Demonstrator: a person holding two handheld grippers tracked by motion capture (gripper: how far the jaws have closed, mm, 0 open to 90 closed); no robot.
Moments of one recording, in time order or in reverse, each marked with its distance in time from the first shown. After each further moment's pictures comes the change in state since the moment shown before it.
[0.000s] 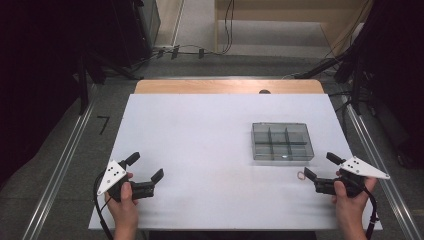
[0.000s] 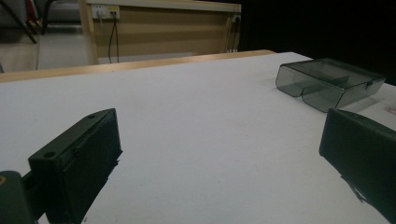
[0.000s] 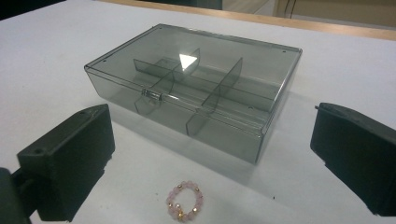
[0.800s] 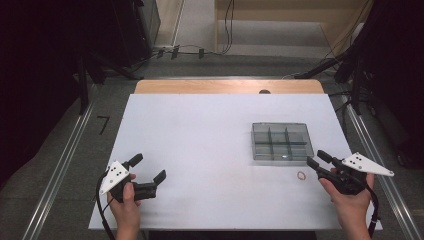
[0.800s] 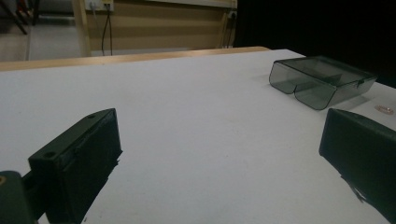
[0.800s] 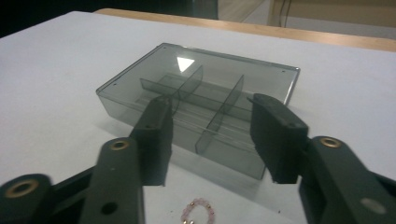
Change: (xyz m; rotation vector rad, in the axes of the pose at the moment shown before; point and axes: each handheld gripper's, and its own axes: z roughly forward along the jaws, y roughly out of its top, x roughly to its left) left arm -0.005 -0.002 0.004 0.021 -0.024 -0.027; right arm 0.010 0.024 -0.006 0.002 -0.029 0.025
